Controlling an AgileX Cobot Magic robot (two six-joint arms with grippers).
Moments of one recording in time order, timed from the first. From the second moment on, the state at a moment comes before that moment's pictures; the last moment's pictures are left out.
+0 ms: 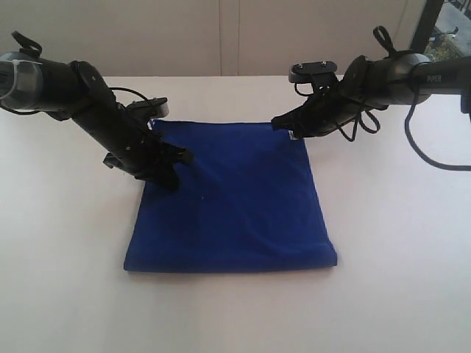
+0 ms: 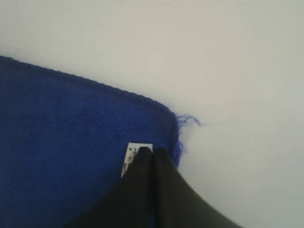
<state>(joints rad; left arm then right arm) -0.35 2.12 -1.44 -0.63 0.75 0.46 0.21 2.33 -1.67 0.42 0.40 -0.42</state>
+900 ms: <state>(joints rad) -0.35 2.11 -1.44 -0.62 0.75 0.46 0.18 2.13 -1.68 0.37 0.69 -0.40</state>
